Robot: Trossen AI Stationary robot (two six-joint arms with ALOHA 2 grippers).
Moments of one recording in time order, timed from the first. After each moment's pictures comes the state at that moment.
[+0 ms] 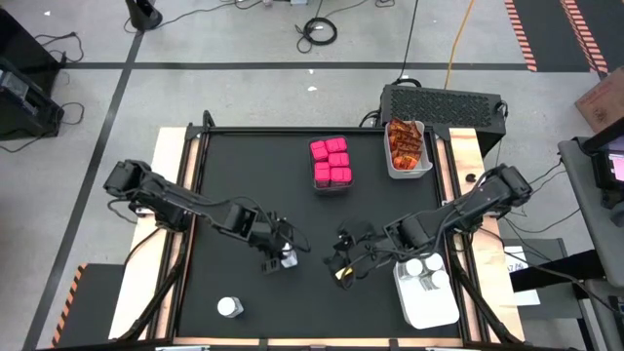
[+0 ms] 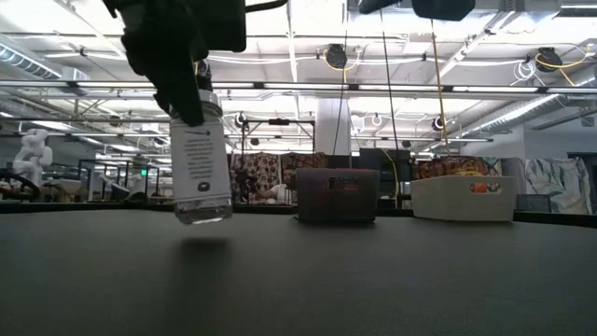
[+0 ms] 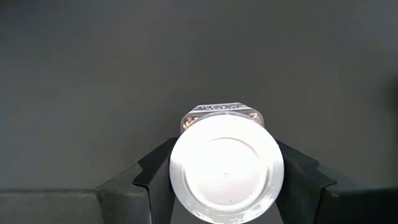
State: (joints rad) left arm -0.27 1.56 1.05 -0.56 -0.01 -0.47; right arm 0.44 1.61 1.41 -0.60 0.33 1.11
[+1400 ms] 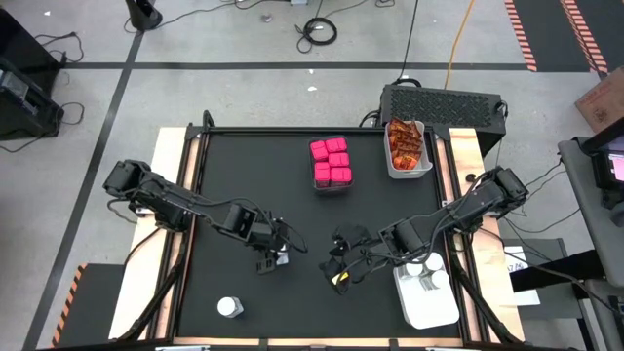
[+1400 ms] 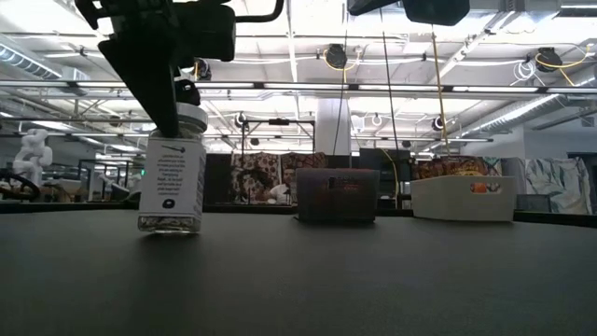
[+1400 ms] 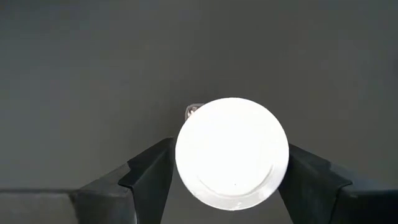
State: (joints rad) left arm -0.28 1.56 1.05 -0.66 -0.01 -0.46; right arm 0.45 1.65 1.41 -0.54 0.31 1.11
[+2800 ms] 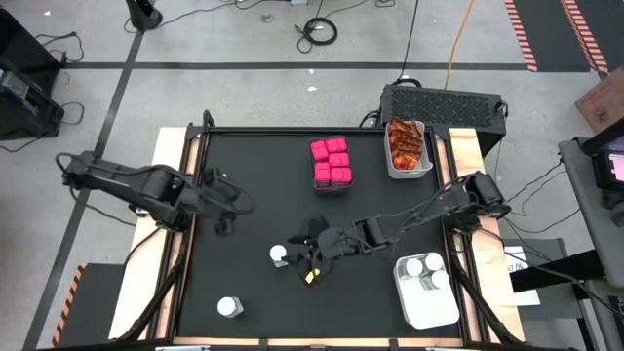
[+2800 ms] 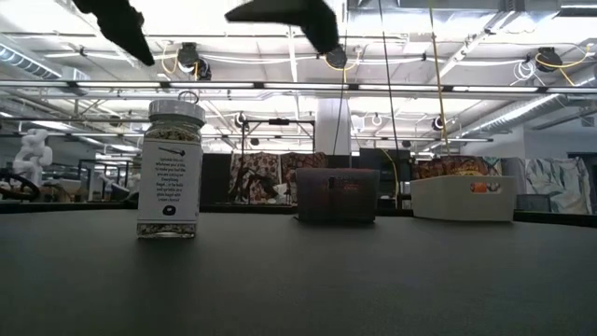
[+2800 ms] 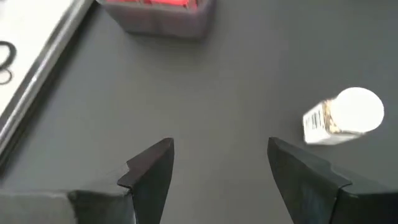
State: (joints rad) left arm -0.27 1.00 1.05 -1.06 -0.39 -0.45; right arm 0.32 1.83 1.41 -0.01 0.28 0.64
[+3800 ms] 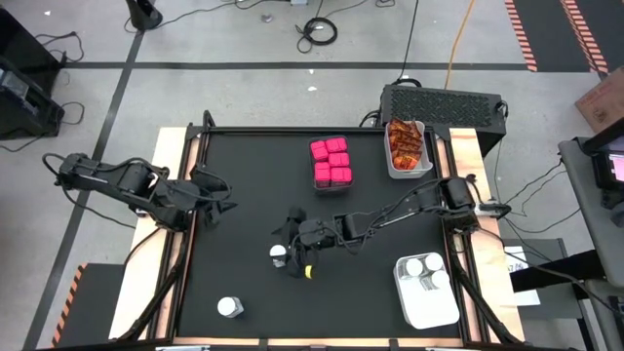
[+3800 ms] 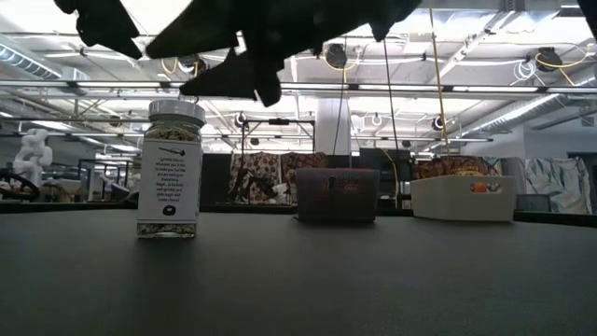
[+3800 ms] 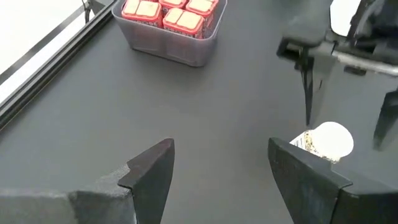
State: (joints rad) left arm -0.27 0.76 0.93 -0.98 -0.42 -0.54; right arm 0.21 2.03 1.41 0.22 0.12 0.21
